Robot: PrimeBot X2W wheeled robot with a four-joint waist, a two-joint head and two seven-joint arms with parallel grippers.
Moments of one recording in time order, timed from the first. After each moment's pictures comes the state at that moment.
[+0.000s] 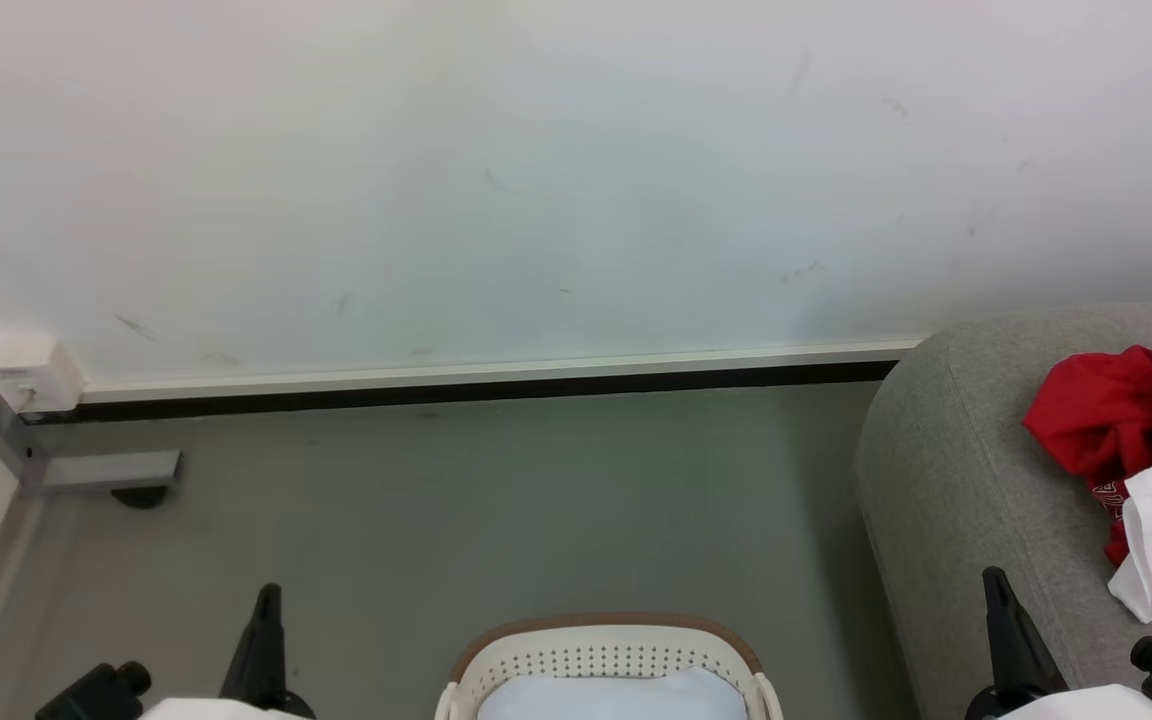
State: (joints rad) left arm -0.06 0.07 0.02 0.30 -0.75 -0.10 -0.13; right arm -0.08 -0.07 0.09 0.33 0.77 0.13 -0.13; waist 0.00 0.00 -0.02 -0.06
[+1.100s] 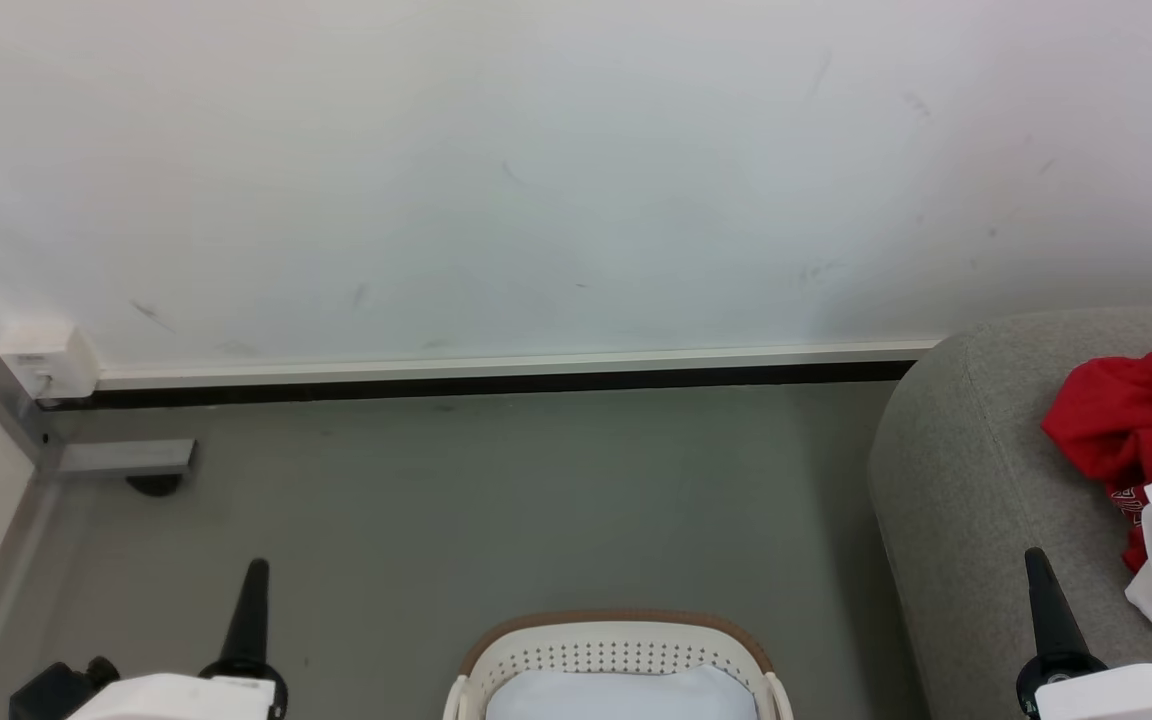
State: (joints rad) left arm -0.07 0.06 0.06 0.23 -1.13 -0.08 -0.02; right arm -0.10 -0.07 0.02 0.30 1.16 0.13 -0.04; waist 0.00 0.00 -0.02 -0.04
